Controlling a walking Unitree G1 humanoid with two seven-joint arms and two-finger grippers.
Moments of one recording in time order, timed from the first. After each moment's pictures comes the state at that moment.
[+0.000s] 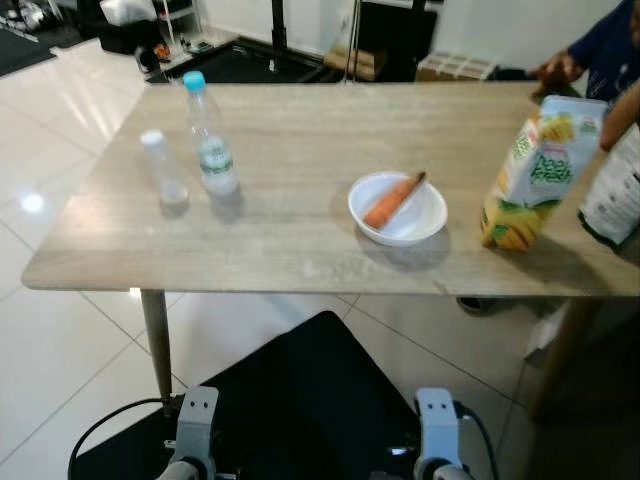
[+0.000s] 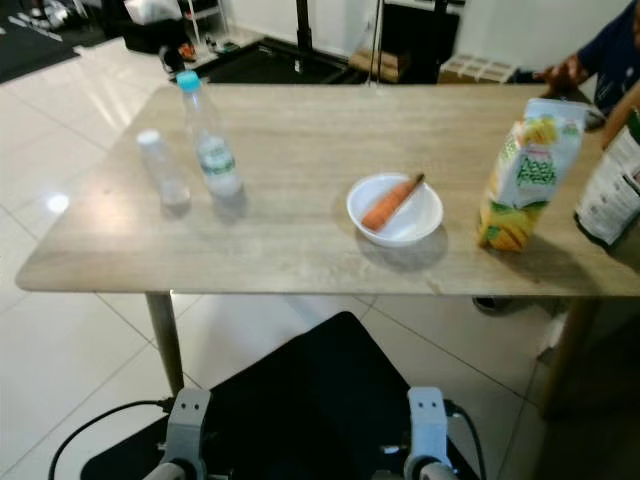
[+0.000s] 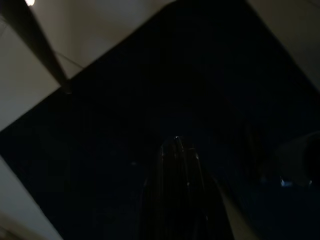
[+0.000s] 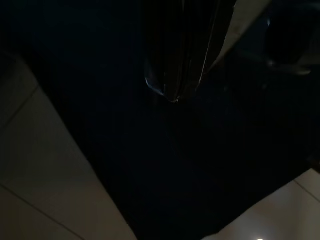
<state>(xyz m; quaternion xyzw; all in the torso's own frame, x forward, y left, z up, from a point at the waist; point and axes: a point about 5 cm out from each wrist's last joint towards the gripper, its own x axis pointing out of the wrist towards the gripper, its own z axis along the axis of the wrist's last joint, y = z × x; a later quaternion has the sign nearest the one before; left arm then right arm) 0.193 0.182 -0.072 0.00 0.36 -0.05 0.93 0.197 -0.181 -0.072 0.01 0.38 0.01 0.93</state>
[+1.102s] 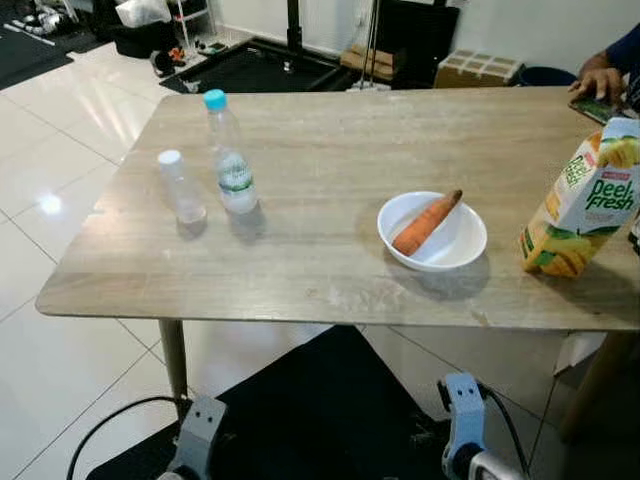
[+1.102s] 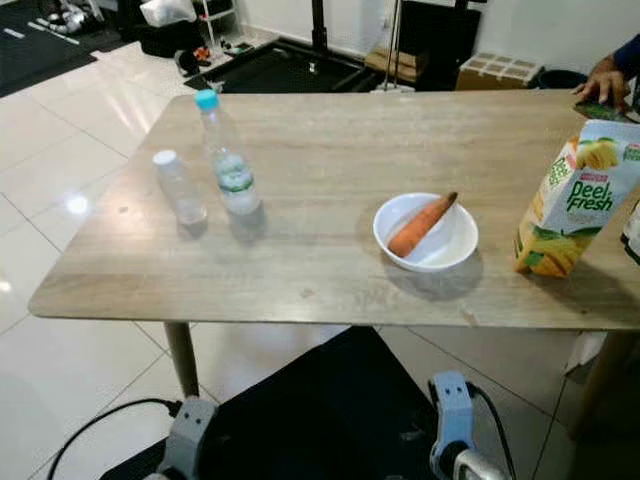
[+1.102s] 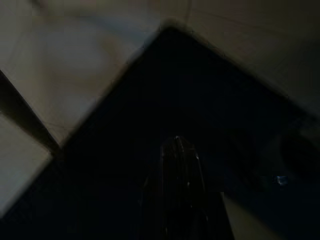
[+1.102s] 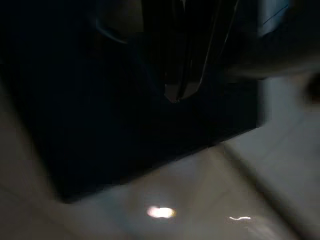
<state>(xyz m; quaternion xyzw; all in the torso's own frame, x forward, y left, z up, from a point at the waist) 0.185 0.190 -0.053 0.04 0.24 -0.20 0.95 0.202 -0.192 -0.040 0.09 0.28 0.29 0.91</state>
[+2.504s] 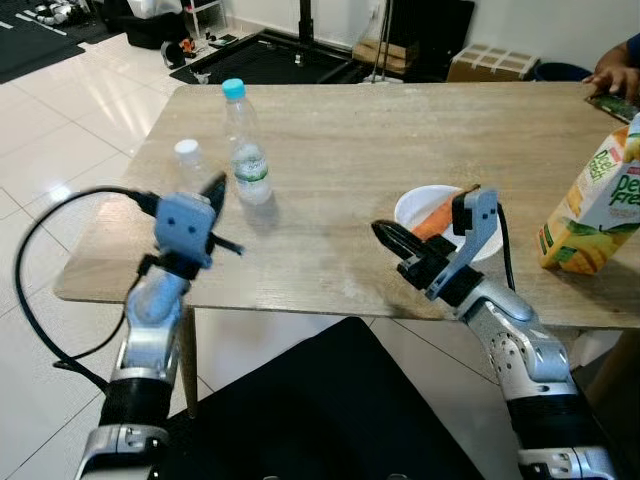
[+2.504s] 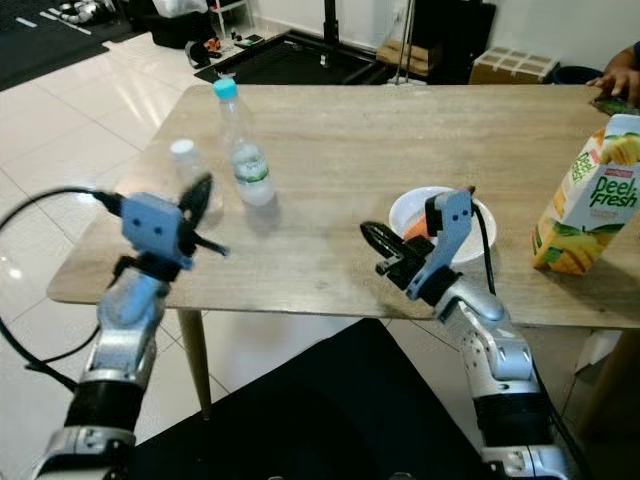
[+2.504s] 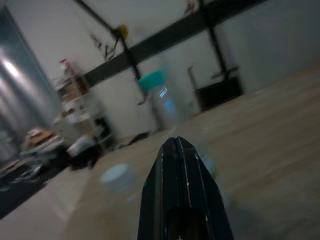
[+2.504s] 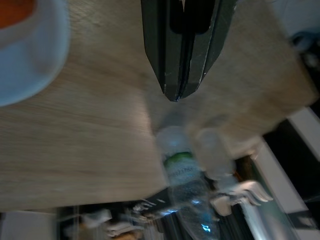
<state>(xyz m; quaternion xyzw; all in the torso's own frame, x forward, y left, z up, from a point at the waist) 0.330 0.191 0.202 0.18 -0.25 -0.07 0.95 0.327 -0.157 0.181 0.07 -0.04 0.31 0.95</state>
